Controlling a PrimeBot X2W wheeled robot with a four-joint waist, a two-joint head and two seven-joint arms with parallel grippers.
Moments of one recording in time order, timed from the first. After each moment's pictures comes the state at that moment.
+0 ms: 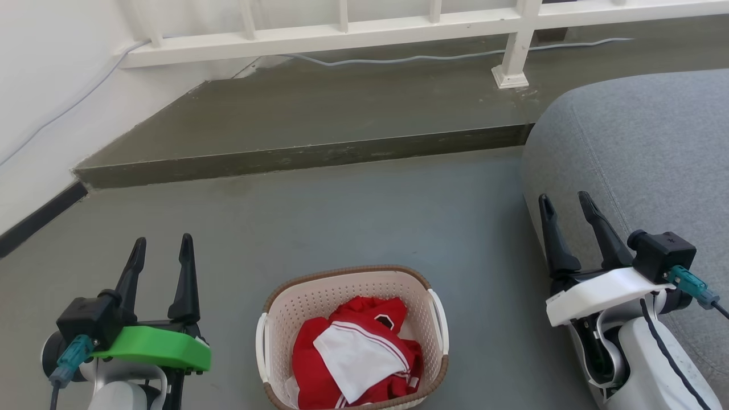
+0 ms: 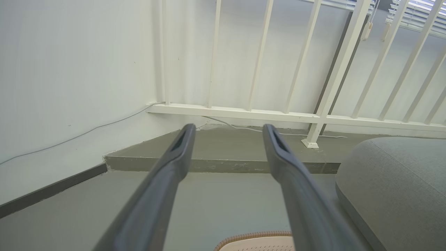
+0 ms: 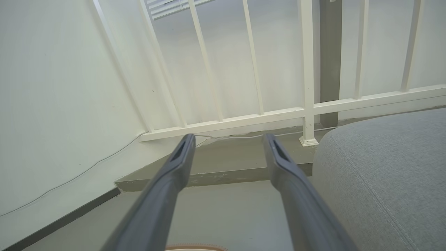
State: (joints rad) left arm -0.06 0.05 -0.04 0.15 -0.31 -0.12 -0.25; right arm -0.11 -0.11 0.19 0.22 0.34 0.05 -0.25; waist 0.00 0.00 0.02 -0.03
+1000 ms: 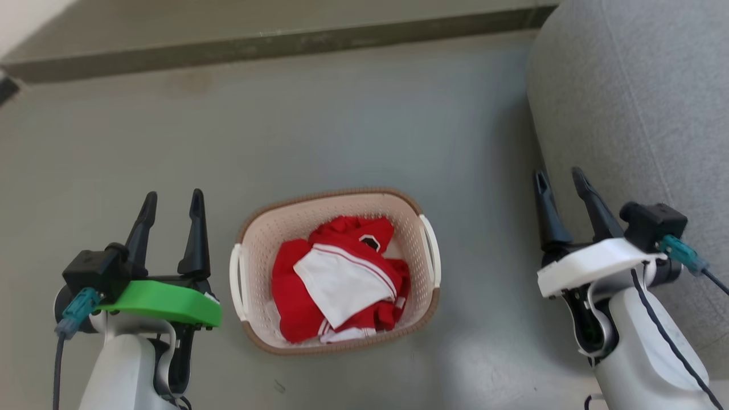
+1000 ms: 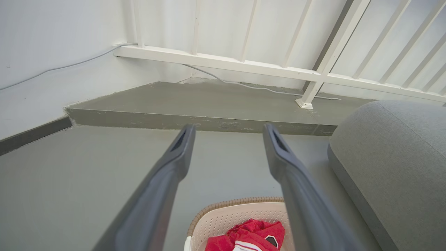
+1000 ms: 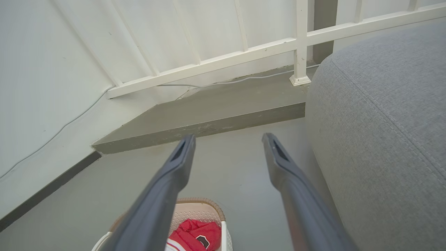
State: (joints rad) left arm -0.20 0.05 -0.09 0.21 -0.35 -0.12 -0.25; right arm -0.22 -0.08 0.17 0.32 0.34 0.07 -0.25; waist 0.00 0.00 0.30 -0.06
